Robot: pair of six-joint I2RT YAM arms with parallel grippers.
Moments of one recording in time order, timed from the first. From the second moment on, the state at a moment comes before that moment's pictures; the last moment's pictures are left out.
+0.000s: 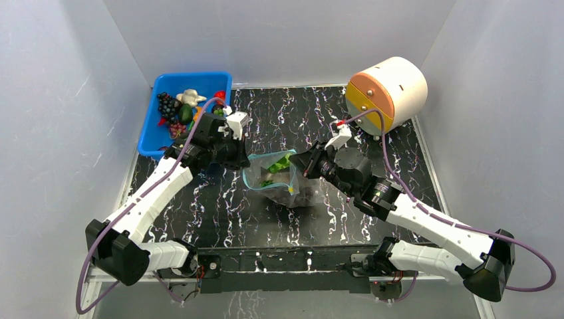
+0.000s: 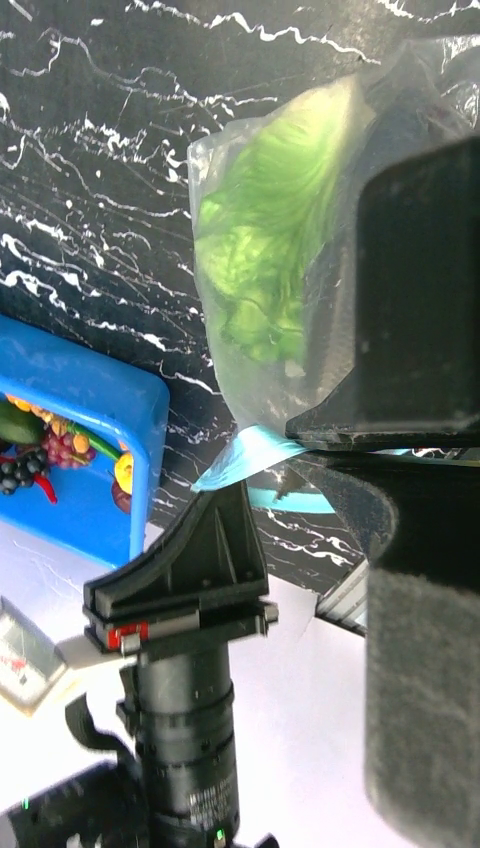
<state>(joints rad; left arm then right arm) -0.47 1.24 1.14 -0.74 0.27 -0.18 0.89 0.97 0.85 -0.05 0.20 0.75</state>
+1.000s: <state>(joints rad) -0.47 1.33 1.42 -0.69 0.13 -0.26 0.89 0.91 0.82 -0.08 0.30 0.76</state>
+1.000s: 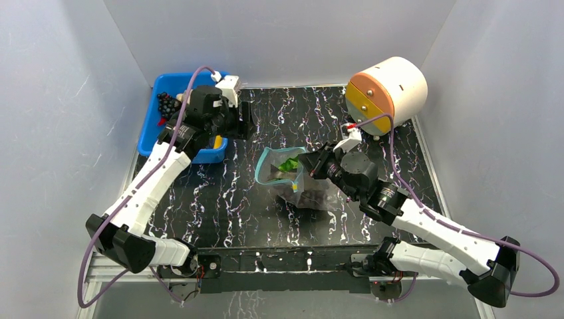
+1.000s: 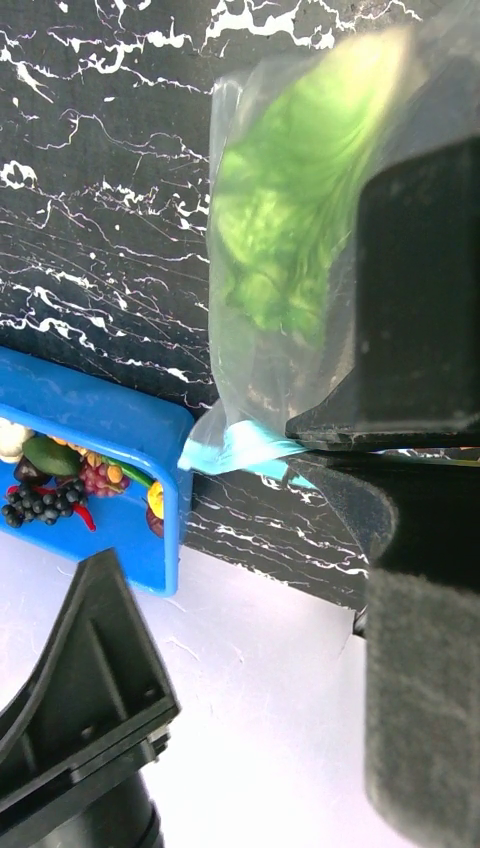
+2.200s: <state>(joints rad) 0.06 1.99 1.71 -0.66 0.03 -0.05 0.89 0.92 0.81 -0.11 0.32 0.74</state>
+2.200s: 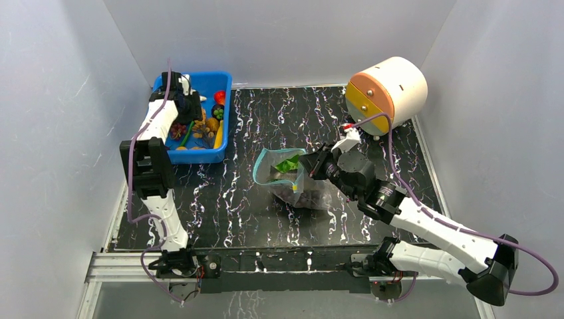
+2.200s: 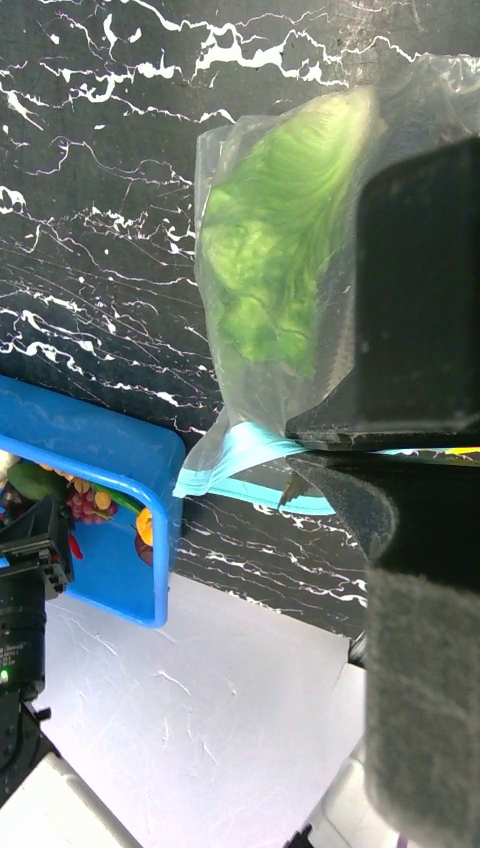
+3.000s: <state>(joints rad) 0.09 2.35 2.05 -0.59 -0.13 0.11 0.89 0.96 0.83 -0.08 0.32 0.75</state>
